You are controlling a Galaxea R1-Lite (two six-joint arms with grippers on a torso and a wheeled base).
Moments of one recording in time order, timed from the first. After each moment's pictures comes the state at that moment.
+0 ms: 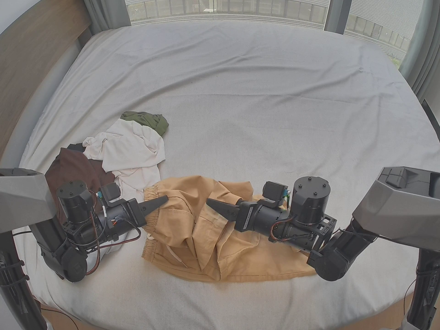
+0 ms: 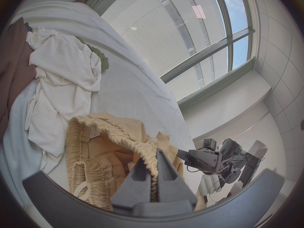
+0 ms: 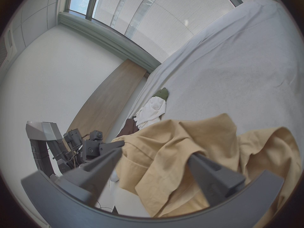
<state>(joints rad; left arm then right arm) -0.22 2.09 -0.42 -1.55 -0.58 -0.62 0.69 2.23 -0.83 -1.32 0.23 0.56</state>
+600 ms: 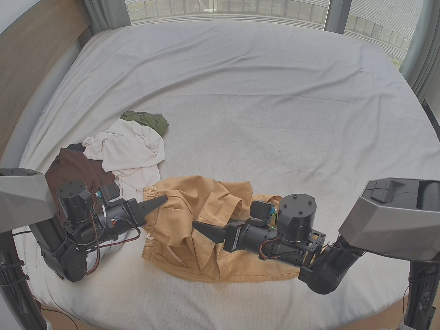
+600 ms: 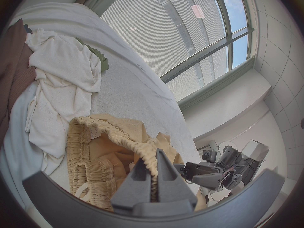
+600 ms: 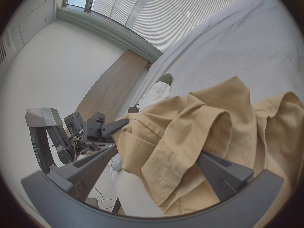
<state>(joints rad) -0.22 2.09 -0.42 -1.55 -0.58 -0.62 0.76 2.29 -0.81 -1.32 0.23 0.56</state>
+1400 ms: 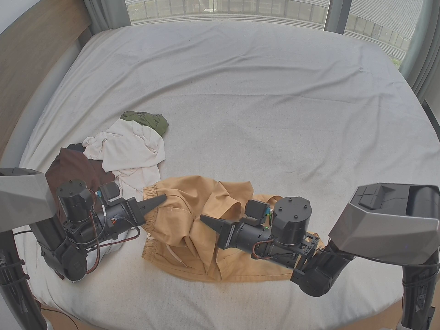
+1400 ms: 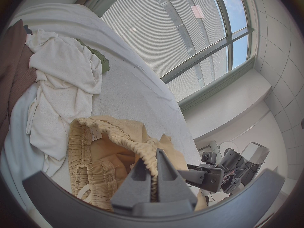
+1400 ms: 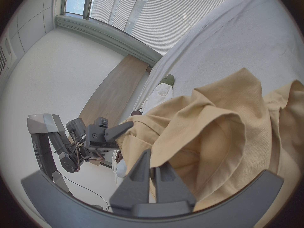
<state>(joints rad) -0.21 2.10 -0.43 -1.55 -0.58 -0.62 0.76 2.32 -0.84 -1.41 0.20 0.63</state>
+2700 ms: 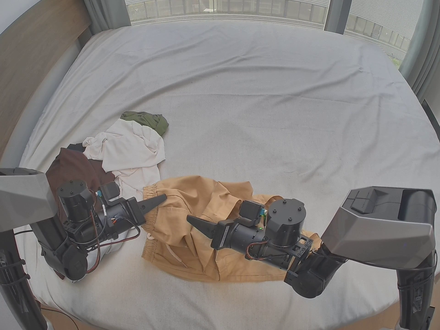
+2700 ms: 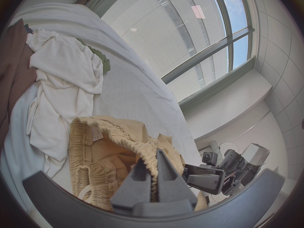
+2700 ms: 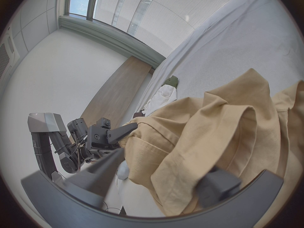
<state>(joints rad) -0.21 2.10 -0.44 -1.55 -0.57 -0.62 0.78 2.36 -0.88 -1.42 0.20 0.62</state>
